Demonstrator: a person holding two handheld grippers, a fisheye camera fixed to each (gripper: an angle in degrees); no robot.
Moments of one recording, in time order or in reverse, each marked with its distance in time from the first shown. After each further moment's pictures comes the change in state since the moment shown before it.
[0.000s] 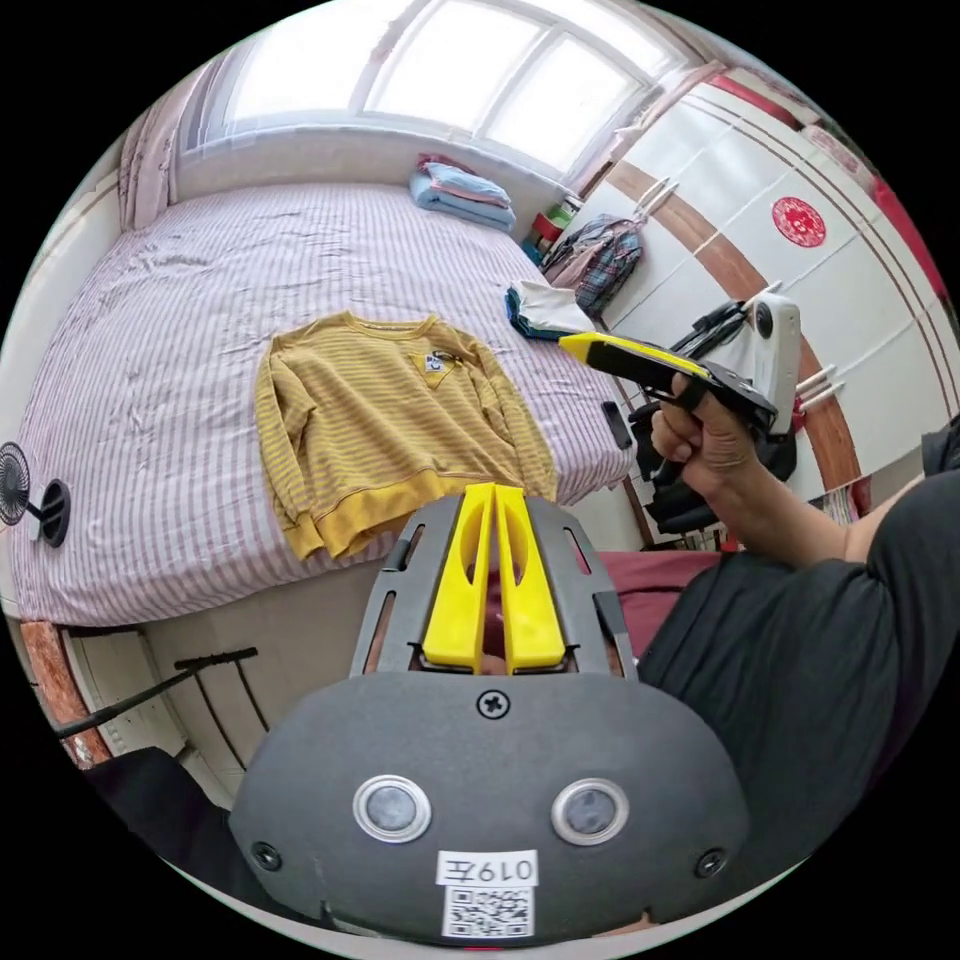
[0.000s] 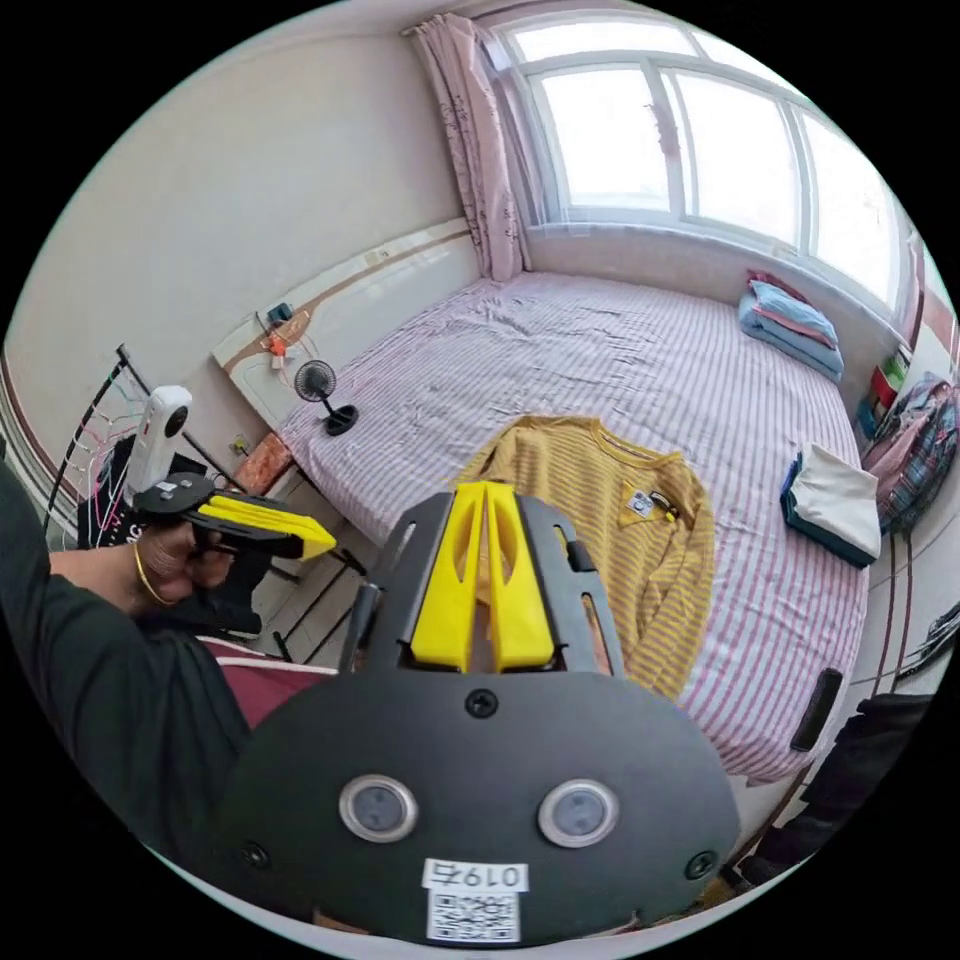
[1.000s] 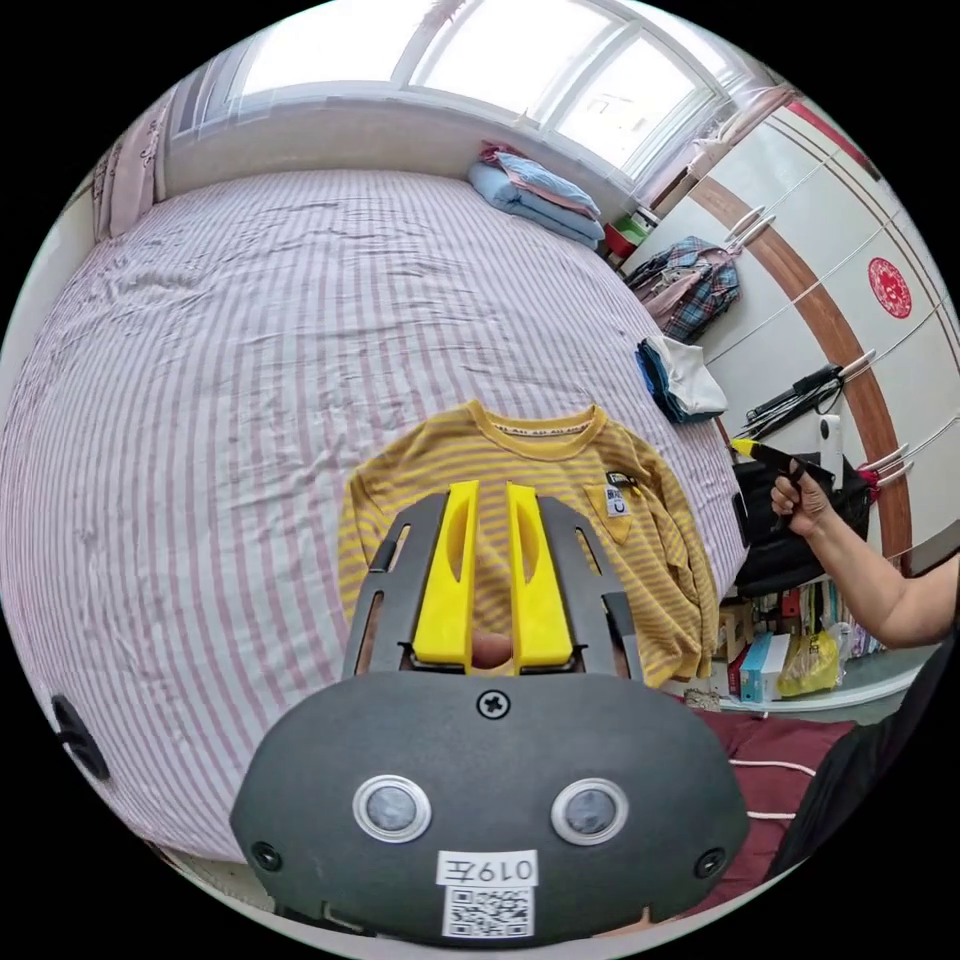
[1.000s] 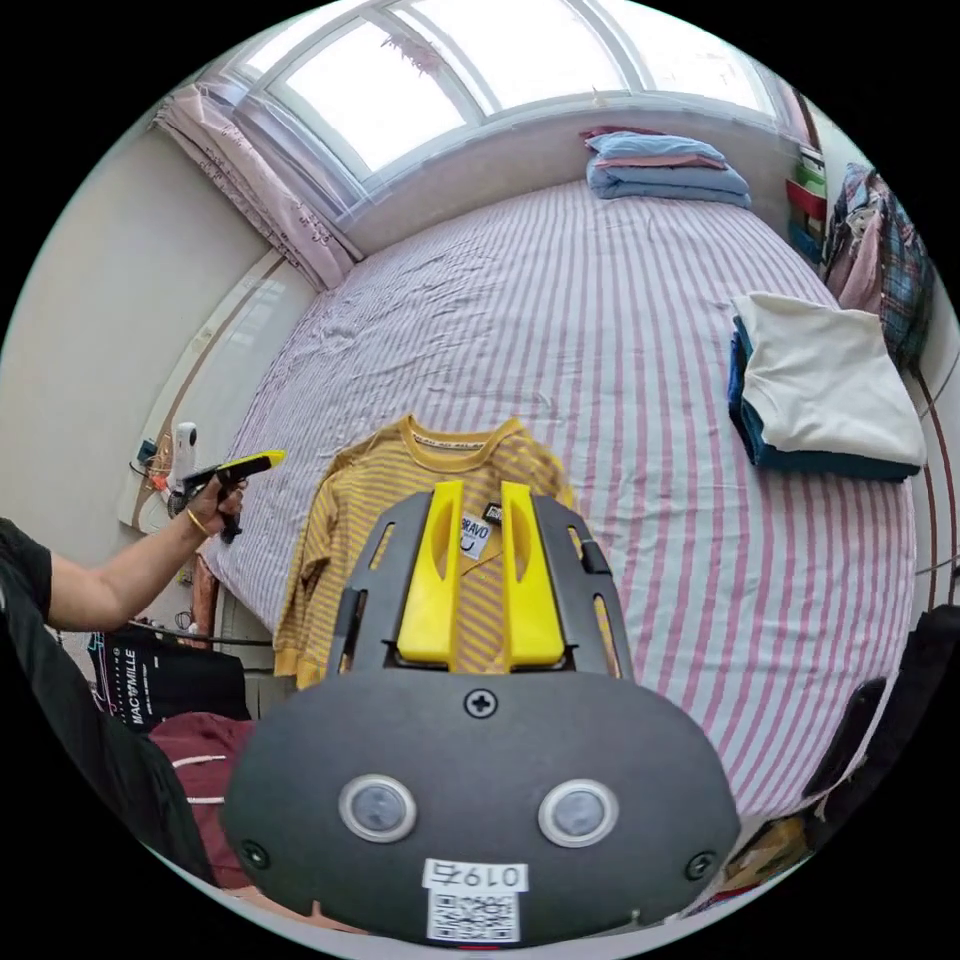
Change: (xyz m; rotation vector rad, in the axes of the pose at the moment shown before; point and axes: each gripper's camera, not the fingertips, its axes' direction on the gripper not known) left arm -0.080 -0.433 -0.177 0.003 -0.041 0.010; right arm 0.435 -0.082 -0.040 -0.096 0.024 0.431
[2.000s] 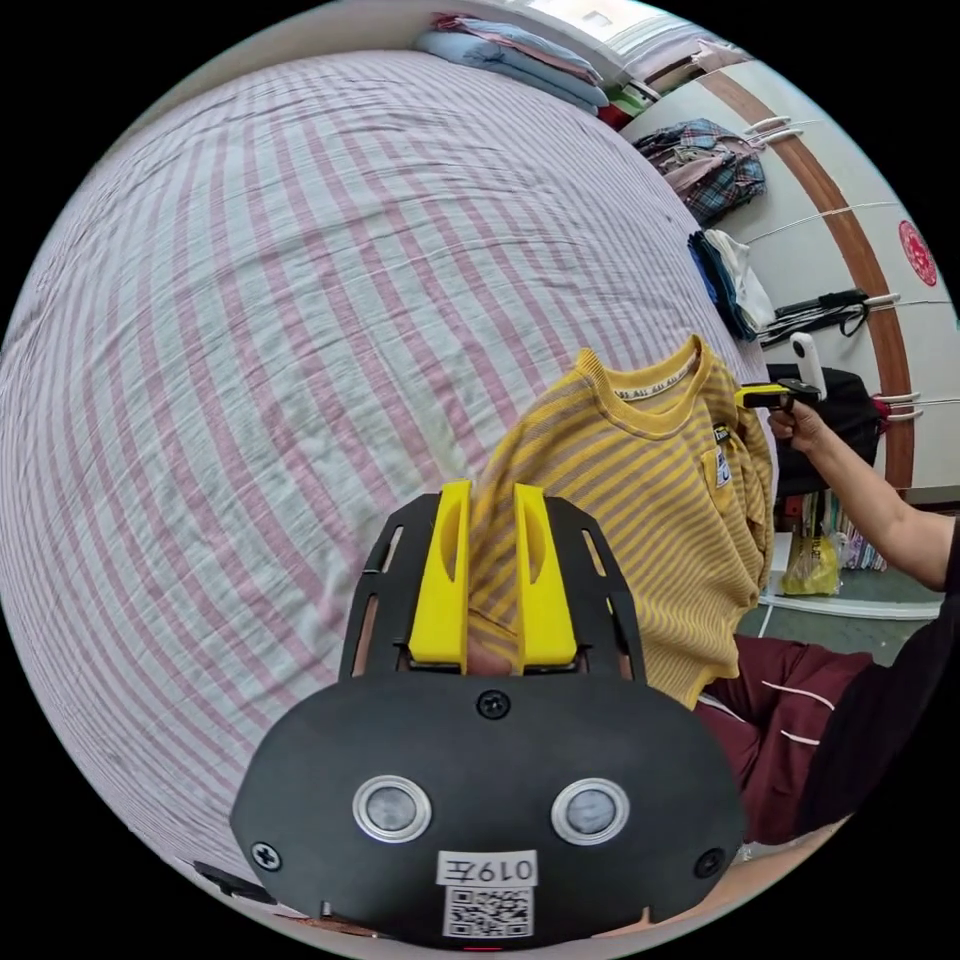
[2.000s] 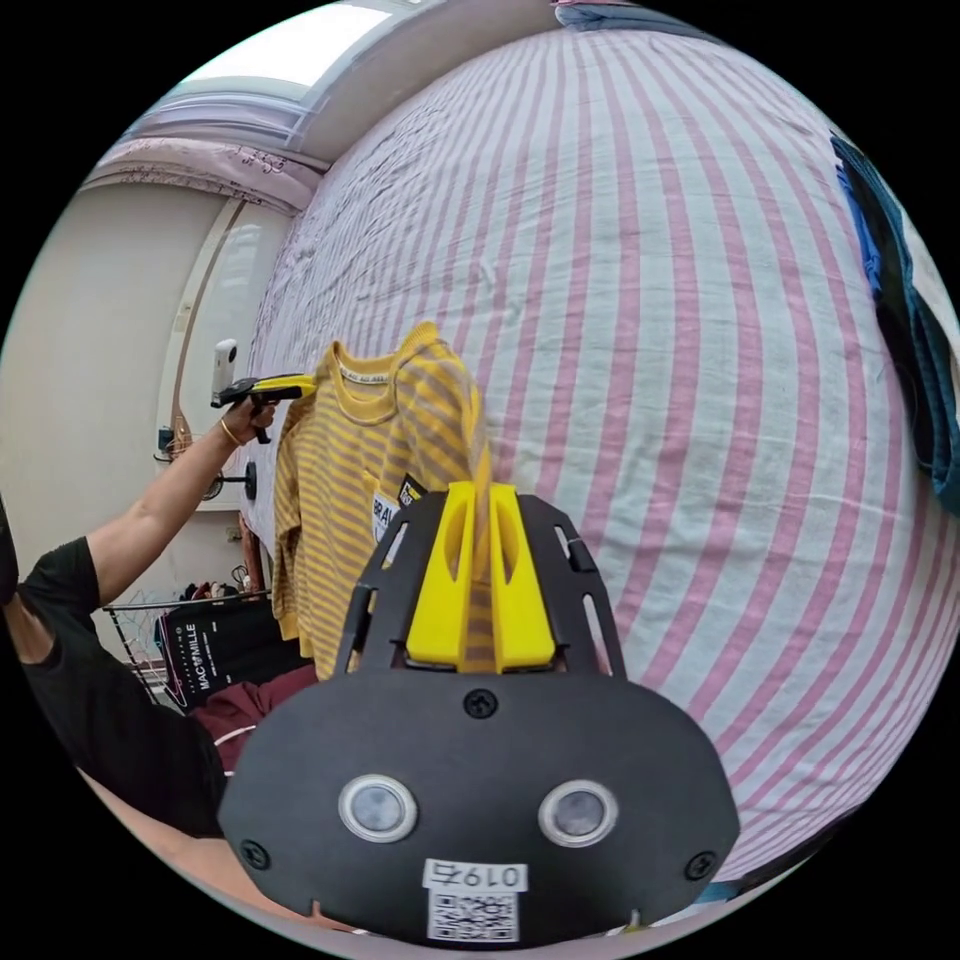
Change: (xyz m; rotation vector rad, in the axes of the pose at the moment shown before) left arm 0.000 -0.204 -0.051 -0.386 0.082 0.155; right arm 0.153 0.001 0.080 -0.384 -0.200 0.092
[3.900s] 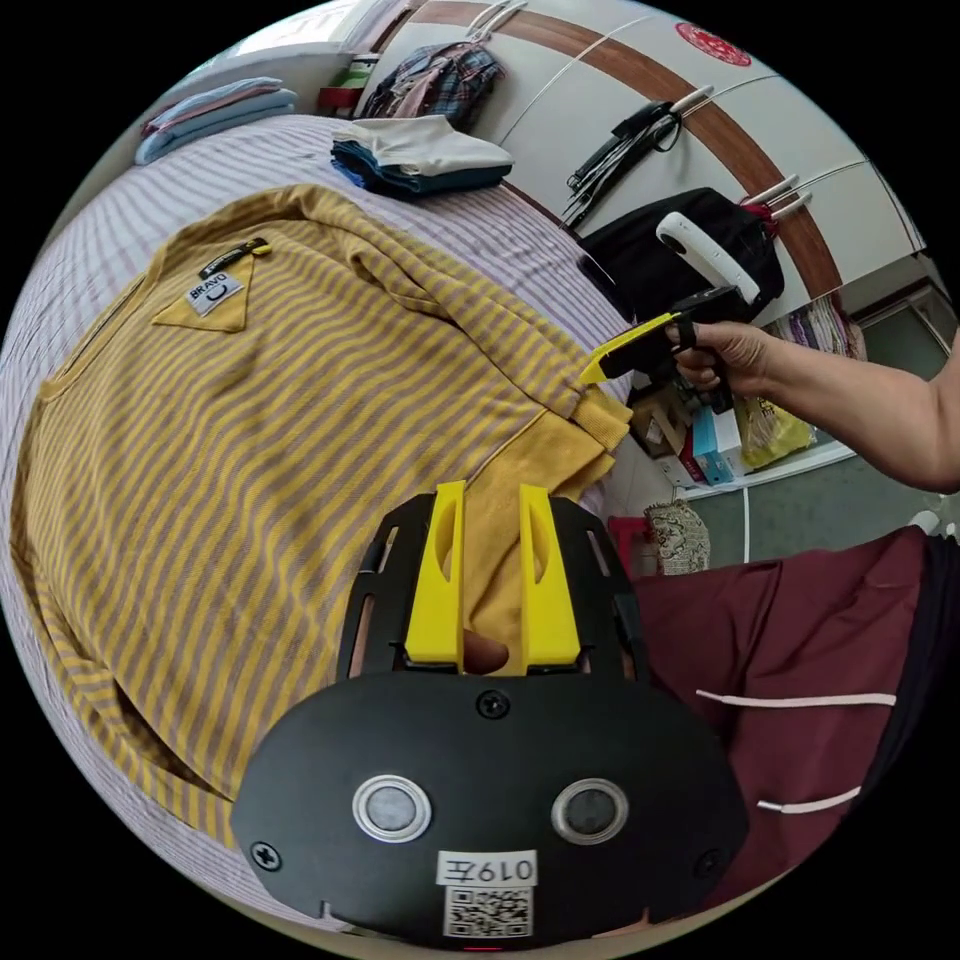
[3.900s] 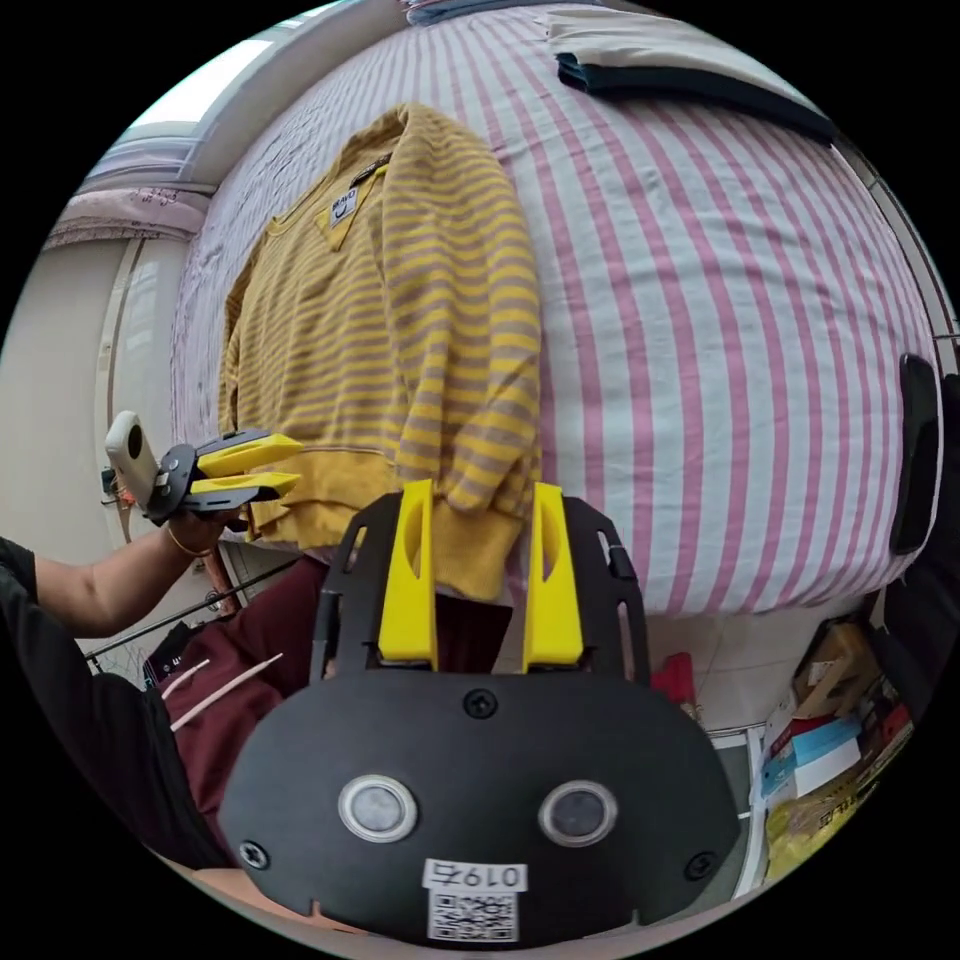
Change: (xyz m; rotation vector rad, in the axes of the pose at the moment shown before) left arm 0.227 0.103 0.194 0.002 0.107 0.417; right arm -0.165 0.252 -0.070 -0.041 0.182 0.300
